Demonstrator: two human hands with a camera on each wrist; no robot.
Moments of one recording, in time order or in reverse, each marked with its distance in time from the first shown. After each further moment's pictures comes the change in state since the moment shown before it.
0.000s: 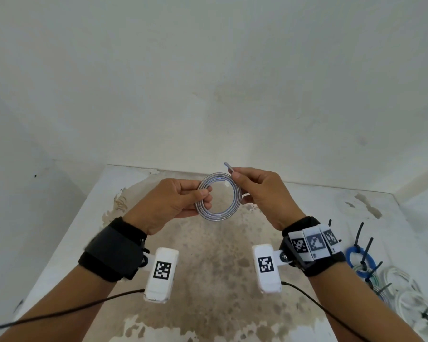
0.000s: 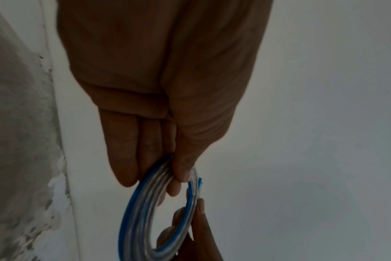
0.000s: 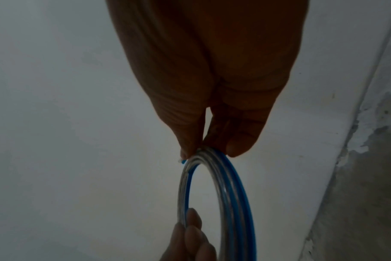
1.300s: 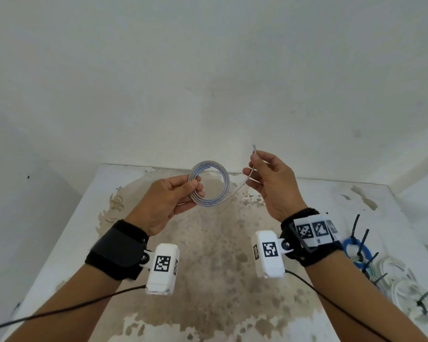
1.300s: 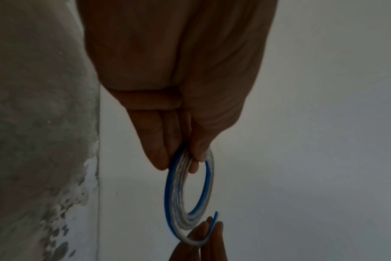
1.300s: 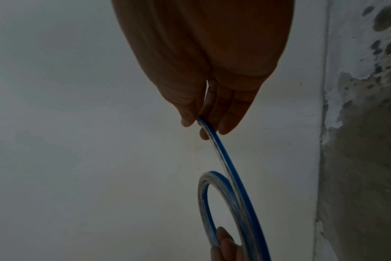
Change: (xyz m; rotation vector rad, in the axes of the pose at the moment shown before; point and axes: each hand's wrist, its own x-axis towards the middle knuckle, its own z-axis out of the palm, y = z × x) left_hand 0.014 -0.019 -0.001 -0.221 0.108 0.013; right_hand 0.006 0.000 -0.013 0.391 0.254 0.053
